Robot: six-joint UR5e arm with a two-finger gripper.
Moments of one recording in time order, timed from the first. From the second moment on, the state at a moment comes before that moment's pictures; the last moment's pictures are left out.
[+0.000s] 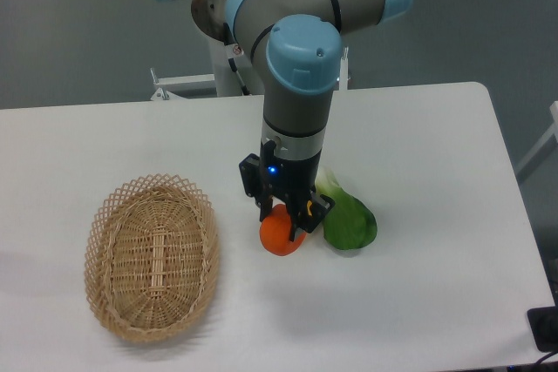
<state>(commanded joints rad) 2.37 -1.86 -1.48 -1.15 1.39 1.02</state>
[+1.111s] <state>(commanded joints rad) 2.37 -1.90 -1.48 -1.07 1.40 0.94</state>
